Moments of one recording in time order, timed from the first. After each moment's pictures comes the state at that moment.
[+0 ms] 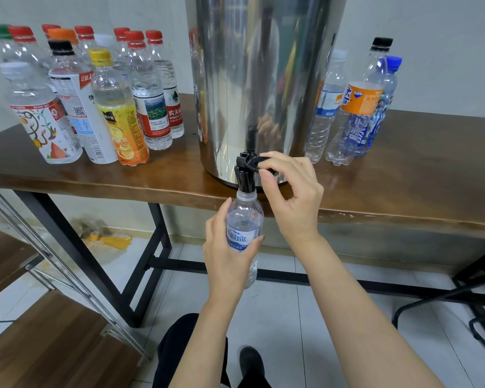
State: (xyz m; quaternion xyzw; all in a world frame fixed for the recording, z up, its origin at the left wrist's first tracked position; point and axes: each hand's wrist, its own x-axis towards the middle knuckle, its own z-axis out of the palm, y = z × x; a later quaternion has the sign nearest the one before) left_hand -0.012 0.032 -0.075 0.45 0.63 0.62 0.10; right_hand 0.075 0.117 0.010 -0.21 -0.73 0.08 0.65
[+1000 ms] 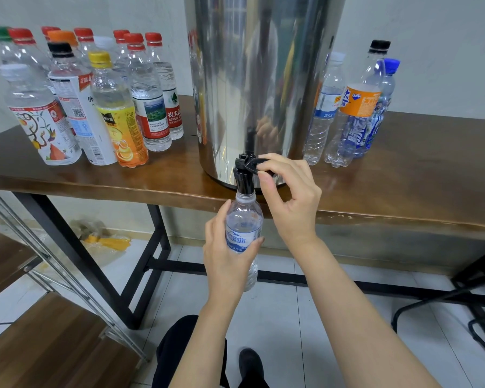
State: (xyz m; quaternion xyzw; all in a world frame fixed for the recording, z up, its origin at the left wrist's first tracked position) left_hand -0.010 0.031 -0.073 0.45 0.63 0.62 0.10; right_hand 0.075 0.111 0.014 -0.22 -0.73 0.09 0.64
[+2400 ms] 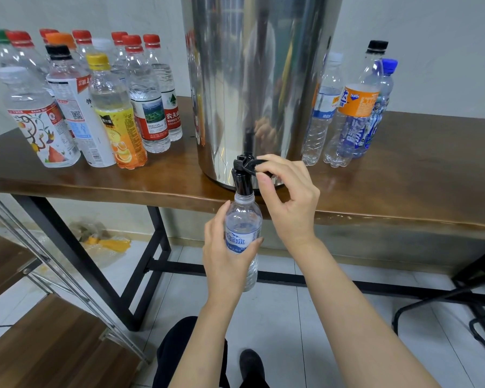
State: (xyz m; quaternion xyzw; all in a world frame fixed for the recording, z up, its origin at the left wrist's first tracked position) left_hand -0.011 0.032 -0.074 0.45 0.62 0.63 0.09; right_hand 0.074 0.113 0.012 -0.22 -0.73 0.09 0.64
